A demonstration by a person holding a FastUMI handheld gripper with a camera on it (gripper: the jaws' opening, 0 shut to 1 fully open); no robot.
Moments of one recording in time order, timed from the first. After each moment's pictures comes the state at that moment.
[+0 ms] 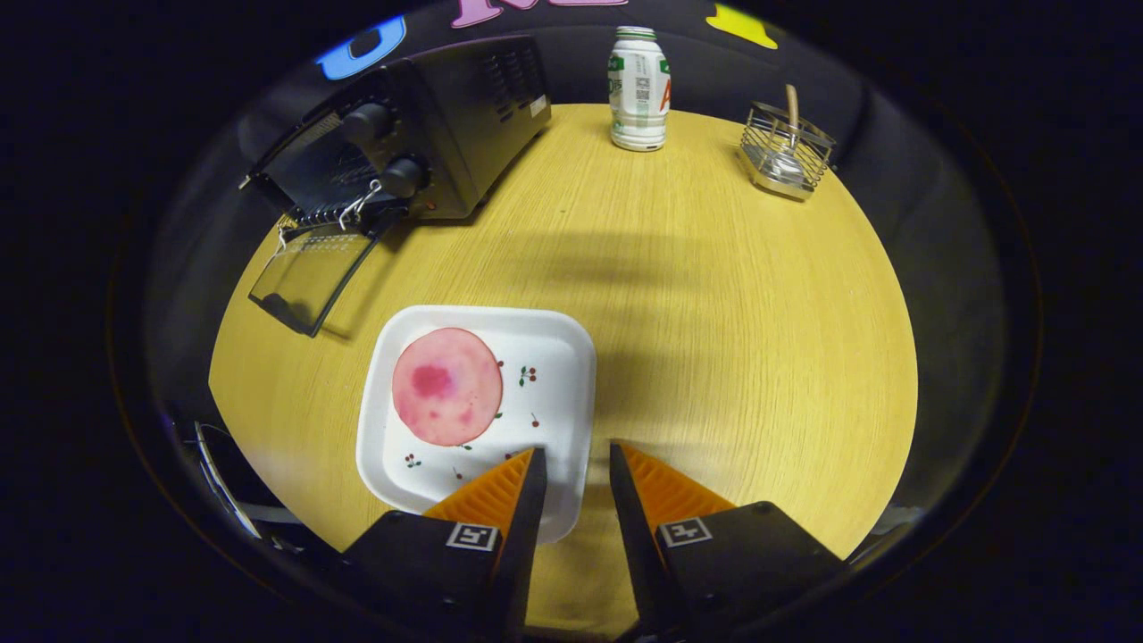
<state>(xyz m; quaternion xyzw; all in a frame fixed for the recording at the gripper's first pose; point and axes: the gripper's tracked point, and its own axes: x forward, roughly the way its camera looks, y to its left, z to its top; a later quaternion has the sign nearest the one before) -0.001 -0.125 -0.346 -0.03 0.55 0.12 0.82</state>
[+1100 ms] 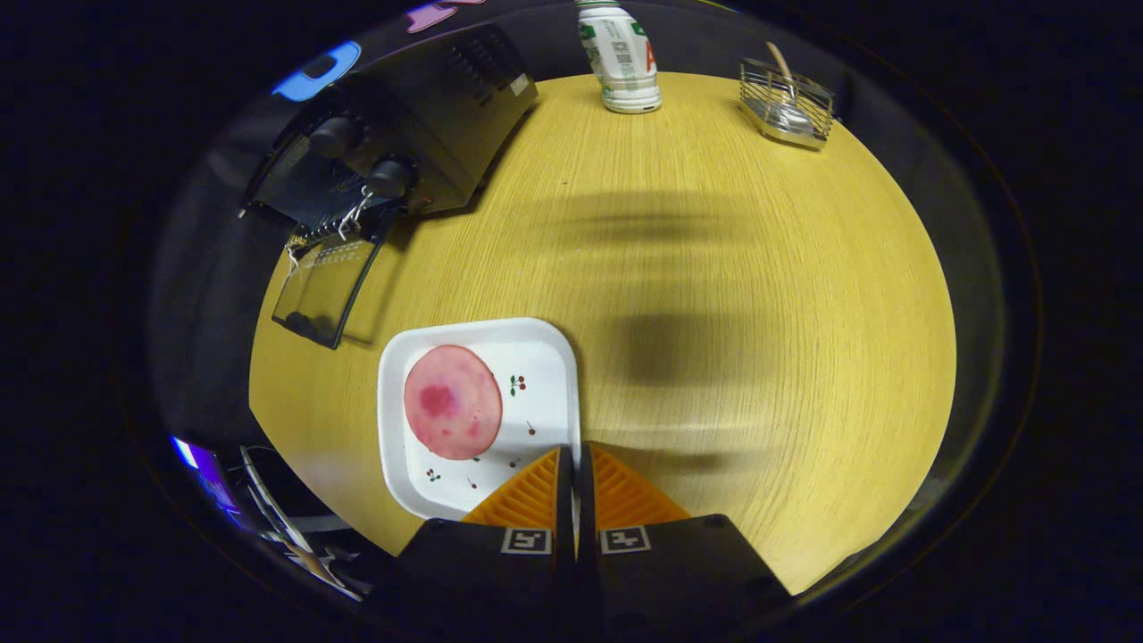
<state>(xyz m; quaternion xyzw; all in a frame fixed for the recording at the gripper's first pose) -0.013 -0.113 -0.349 0.08 0.61 0.12 0.78</state>
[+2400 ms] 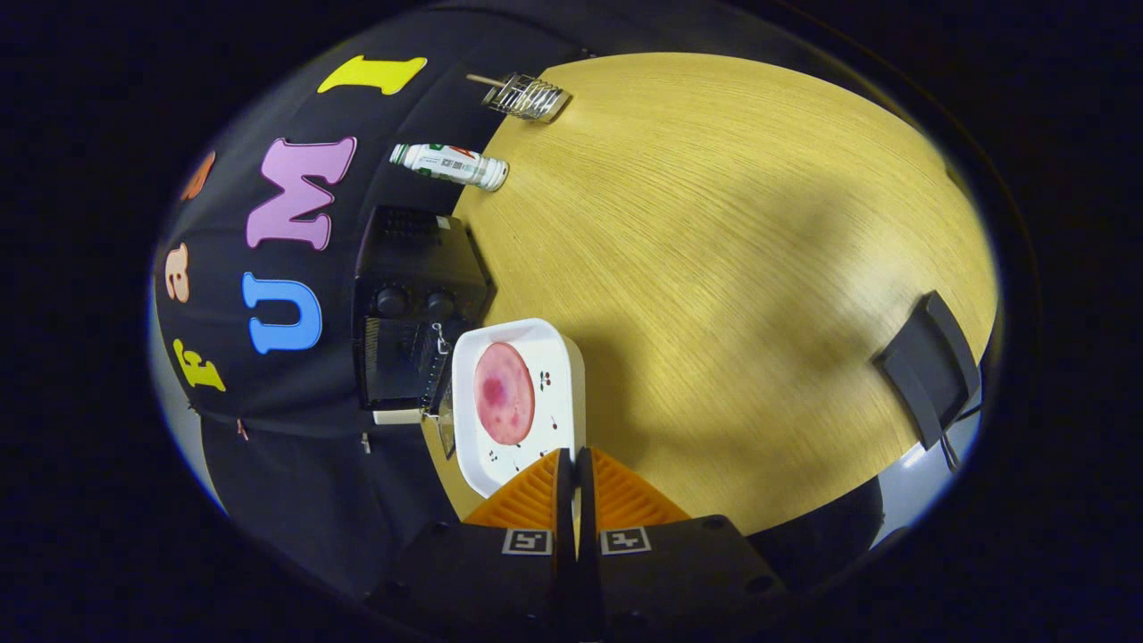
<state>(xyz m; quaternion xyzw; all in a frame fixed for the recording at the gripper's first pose) -0.109 -0.075 -0.267 0.51 0.46 -0.01 0.72</state>
